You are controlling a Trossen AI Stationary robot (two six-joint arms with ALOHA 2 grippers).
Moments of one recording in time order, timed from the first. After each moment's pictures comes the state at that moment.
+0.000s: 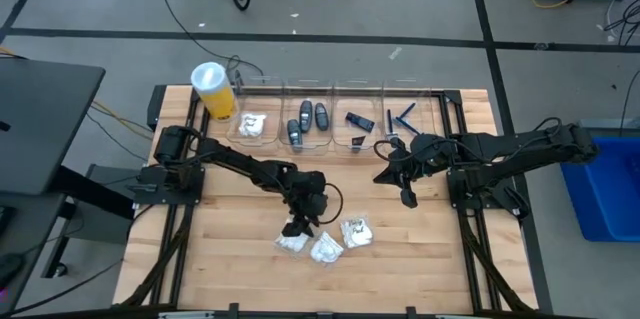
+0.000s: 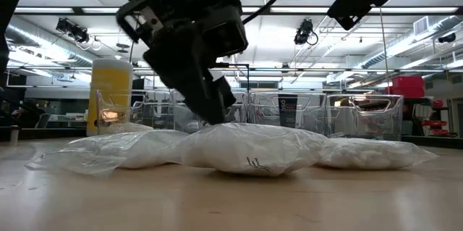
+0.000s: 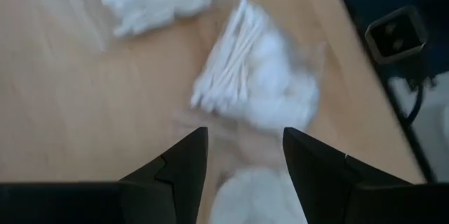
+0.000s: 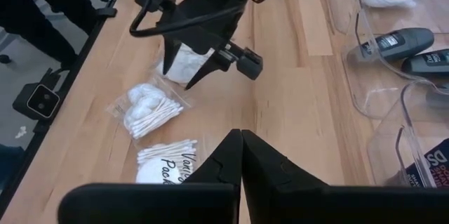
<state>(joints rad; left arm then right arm) -0.10 1.90 1.07 -0.08 0.54 -0.03 0.08 1.00 0.79 -0.42 -0.08 0.08</state>
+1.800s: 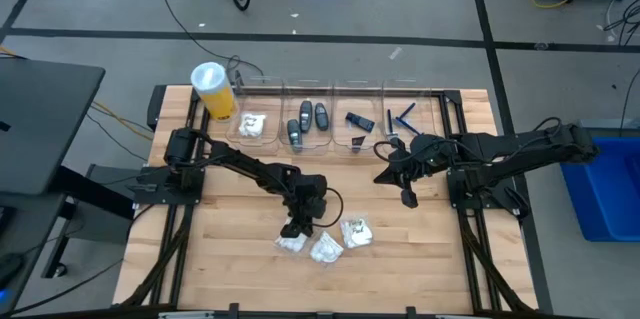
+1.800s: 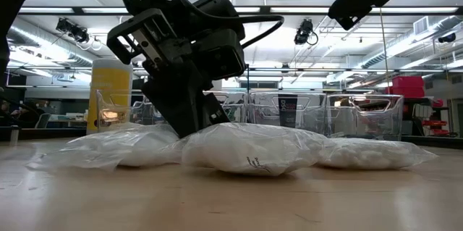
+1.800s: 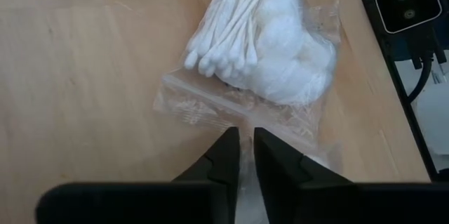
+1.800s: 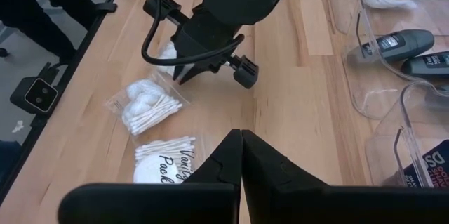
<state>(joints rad) -0.10 1.98 1.07 -0.10 0.61 0.00 0.08 1.00 0.79 -0.42 -0.08 0.06</state>
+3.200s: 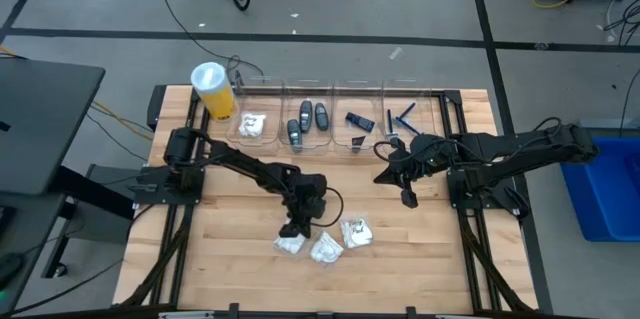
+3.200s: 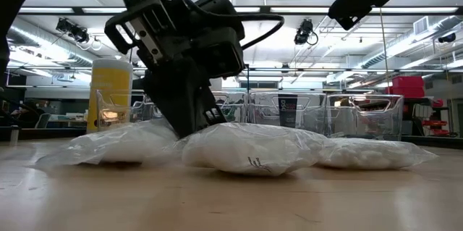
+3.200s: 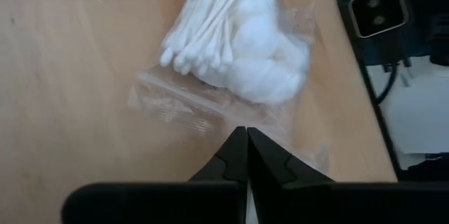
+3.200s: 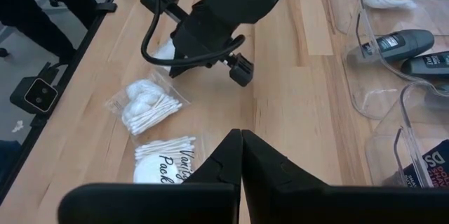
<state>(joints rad) -0.09 1.97 1.07 -0.11 0.67 -0.04 0.08 1.00 0.79 -0.42 -0.08 0.06</state>
